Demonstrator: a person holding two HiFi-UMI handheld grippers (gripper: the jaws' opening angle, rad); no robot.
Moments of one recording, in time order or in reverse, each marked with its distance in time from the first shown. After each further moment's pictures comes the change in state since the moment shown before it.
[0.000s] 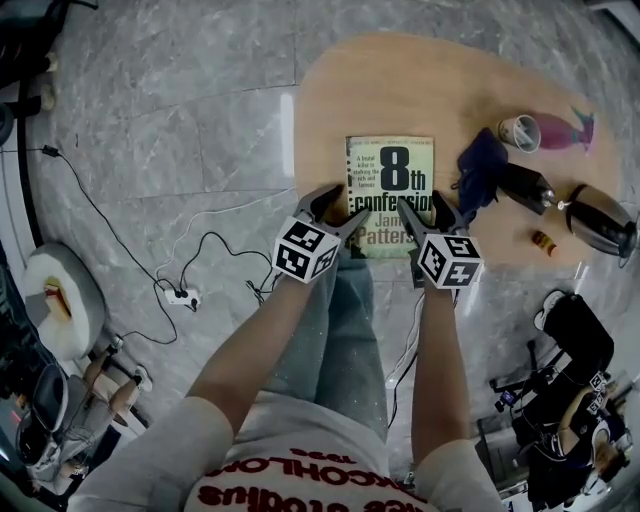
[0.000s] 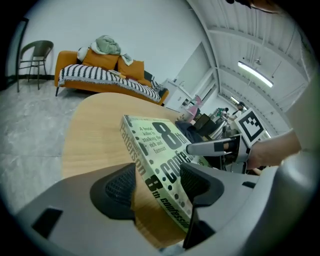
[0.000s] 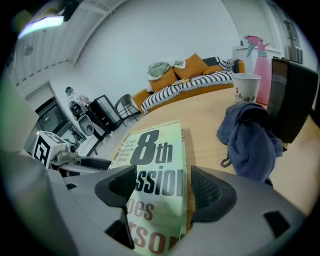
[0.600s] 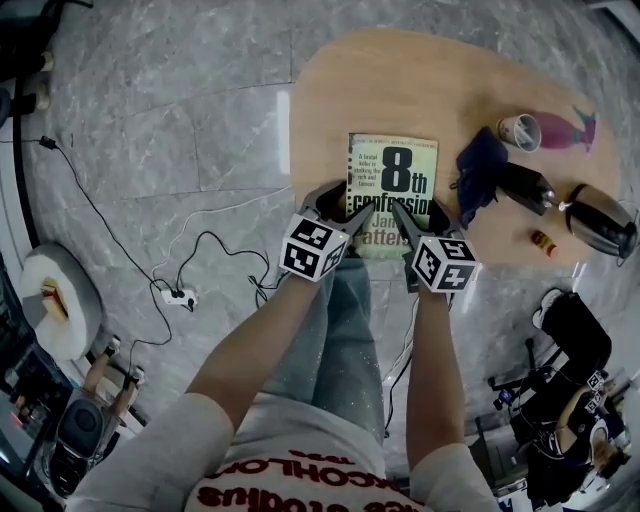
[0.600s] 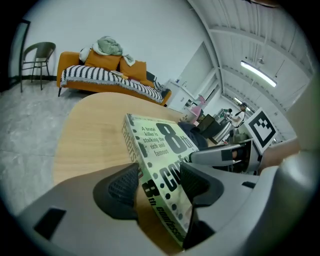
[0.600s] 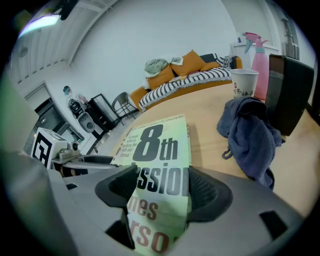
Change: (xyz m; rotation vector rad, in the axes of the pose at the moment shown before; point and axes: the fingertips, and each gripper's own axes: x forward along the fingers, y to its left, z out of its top) left arm 0.014 -0.001 0.006 -0.030 -0.017 0.036; right arm 0.000 0.006 -0.009 0.030 0.032 -0.018
